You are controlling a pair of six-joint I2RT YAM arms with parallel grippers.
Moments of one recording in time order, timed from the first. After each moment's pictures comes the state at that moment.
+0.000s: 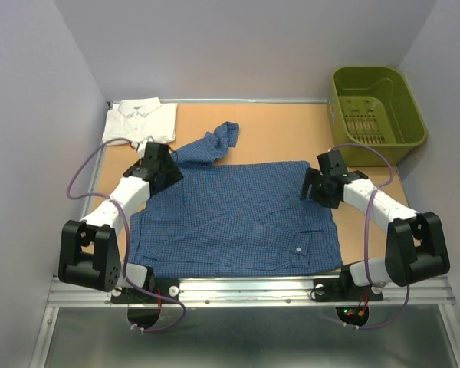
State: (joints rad) left arm -0.23 1.35 0.81 -0.45 -0.22 -0.71; right arm 0.23 1.40 0.81 -0.52 0.12 0.54
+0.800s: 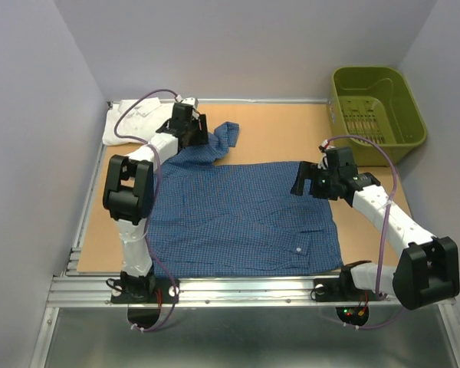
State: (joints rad) left arm -0.26 1.96 1.46 -0.17 0.00 -0.29; right arm 0.24 1.22 0.85 -0.52 -0.17 0.38
